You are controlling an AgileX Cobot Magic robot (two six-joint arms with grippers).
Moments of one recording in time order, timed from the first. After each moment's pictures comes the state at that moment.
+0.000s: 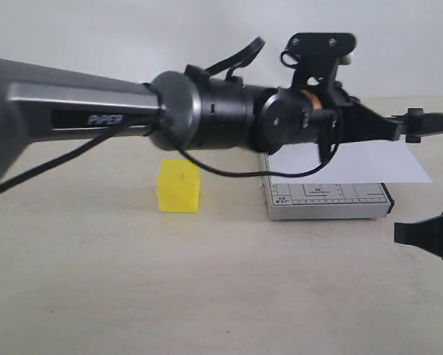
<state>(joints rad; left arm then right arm) -0.87 2.23 -1.68 -0.30 -0.04 0.05 0.12 1.26 -0.34 -0.60 -0.06 0.76</state>
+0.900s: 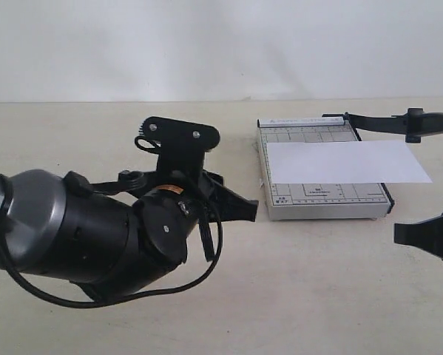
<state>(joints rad) -0.95 1.92 -0.91 -1.21 -0.68 0.78 0.12 1.27 -0.34 -0.60 -0.06 0.76</state>
